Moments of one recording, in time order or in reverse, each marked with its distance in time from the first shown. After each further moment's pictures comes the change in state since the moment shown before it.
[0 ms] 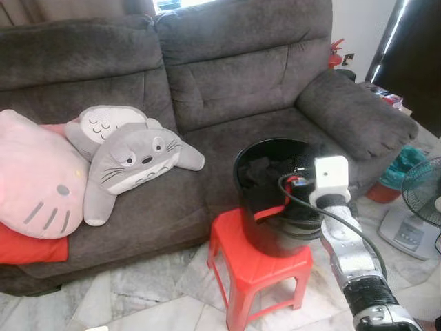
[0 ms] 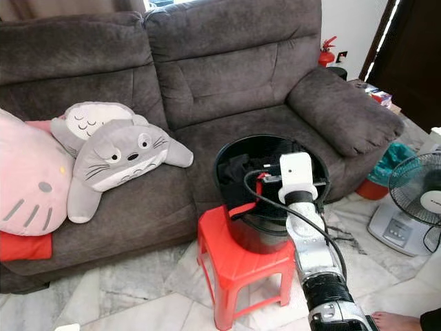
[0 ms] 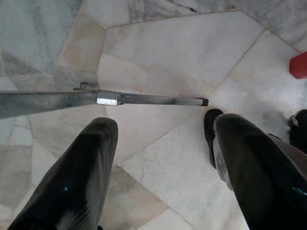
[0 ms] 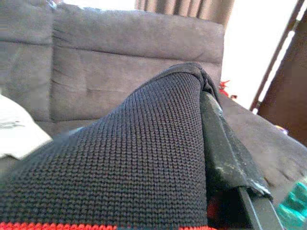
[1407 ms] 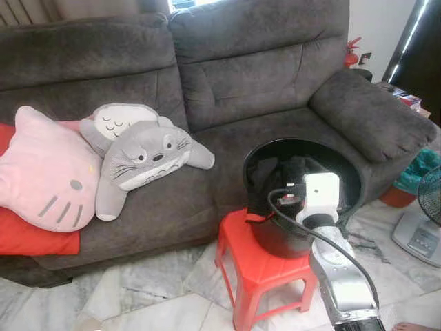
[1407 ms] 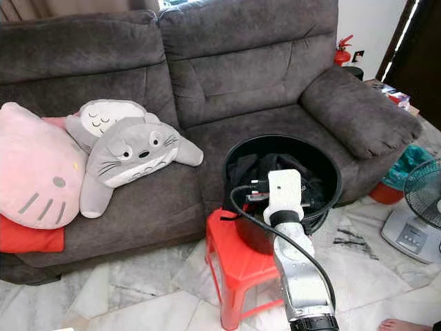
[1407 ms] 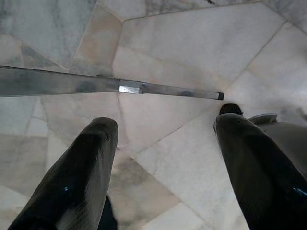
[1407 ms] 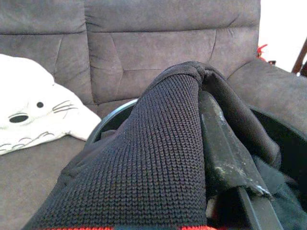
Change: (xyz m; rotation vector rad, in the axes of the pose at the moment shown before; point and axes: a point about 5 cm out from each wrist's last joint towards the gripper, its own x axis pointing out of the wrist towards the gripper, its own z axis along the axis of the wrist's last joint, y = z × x) left arm -0.002 0.012 -0.004 0.036 0.009 0.008; right arm -0.045 0.032 0.004 0.127 0.127 0.050
